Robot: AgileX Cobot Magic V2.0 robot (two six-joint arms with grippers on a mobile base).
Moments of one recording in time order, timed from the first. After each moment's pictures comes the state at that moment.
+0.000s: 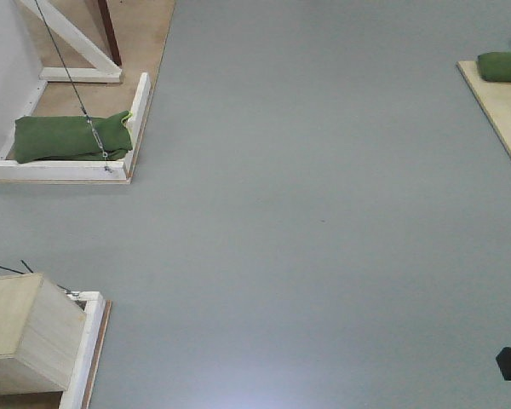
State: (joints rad) left arm 0.04 -0.02 0.03 -0.03 0.13 0.01; right arm -0.04 -0.02 0.03 0.04 0.23 -0.04
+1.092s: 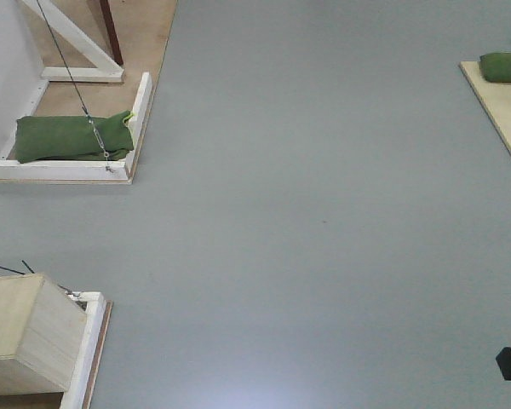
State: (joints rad) left arm 0.04 -0.02 0.03 -0.03 0.13 0.01; right arm -0.04 -0.02 0.03 0.04 0.23 -0.04
